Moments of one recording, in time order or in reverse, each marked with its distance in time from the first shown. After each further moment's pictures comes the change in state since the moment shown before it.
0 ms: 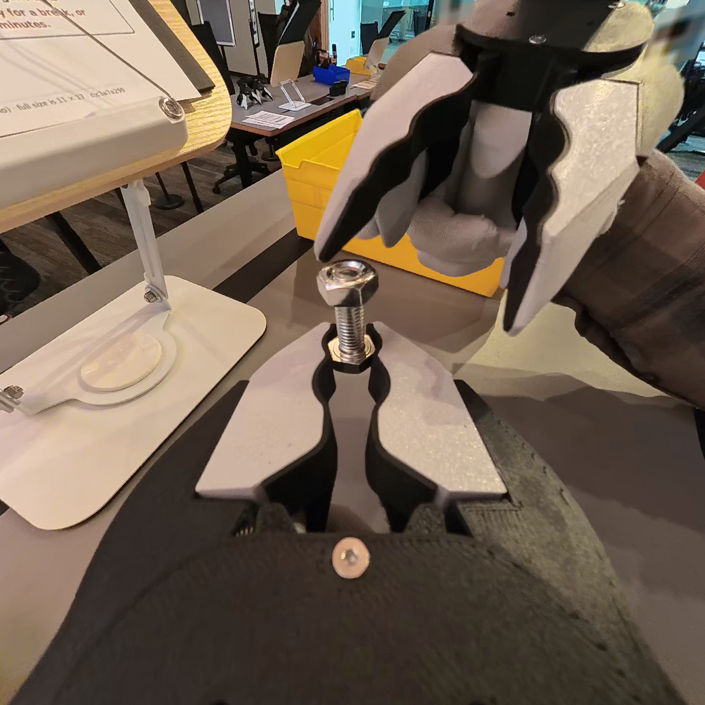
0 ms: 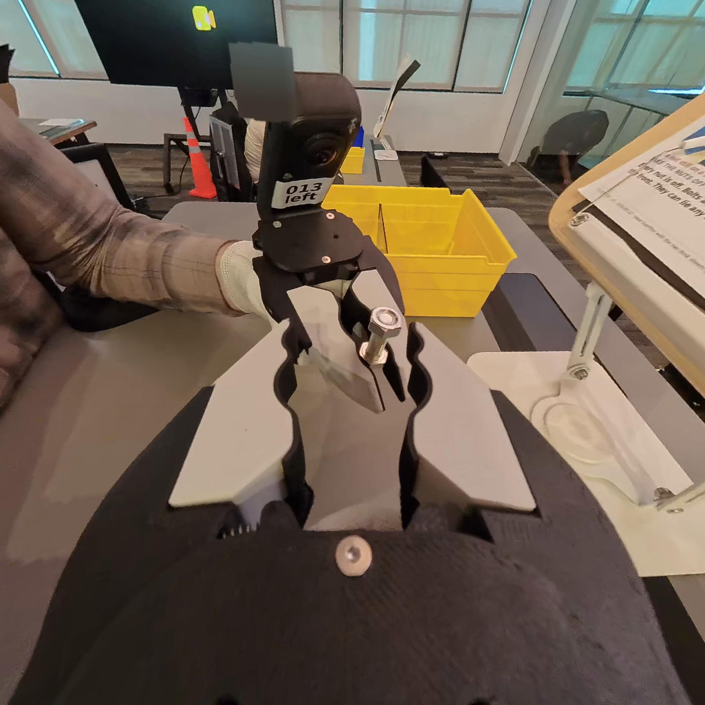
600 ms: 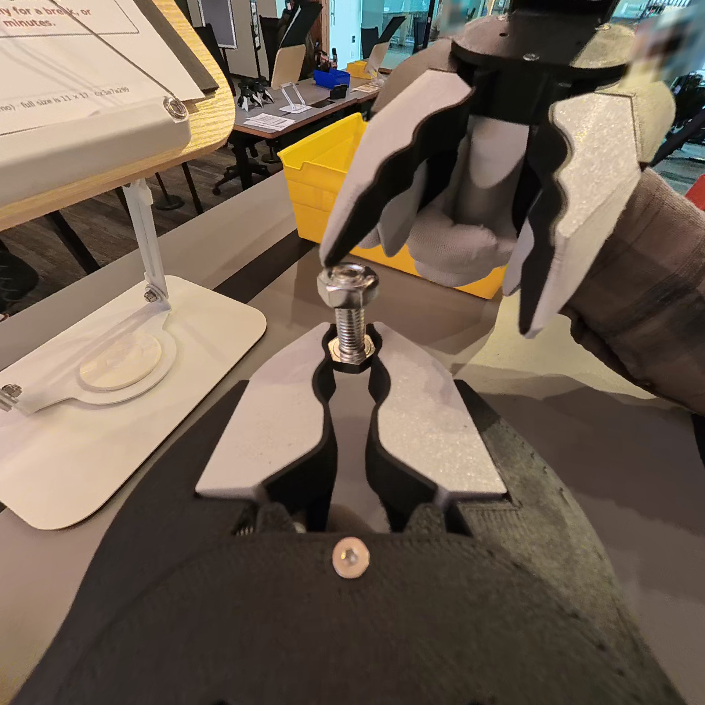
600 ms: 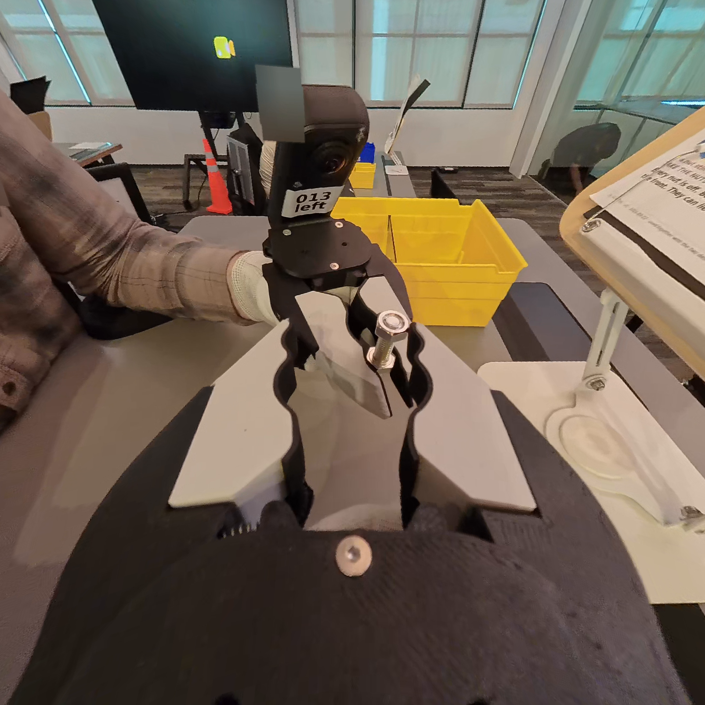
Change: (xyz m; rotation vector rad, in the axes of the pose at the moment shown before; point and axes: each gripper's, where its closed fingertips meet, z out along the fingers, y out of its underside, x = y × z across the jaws) left arm -0.001 0.000 0.000 0.007 0.001 -0.010; right arm -0.002 -0.002 0.002 0.040 -0.032 0.014
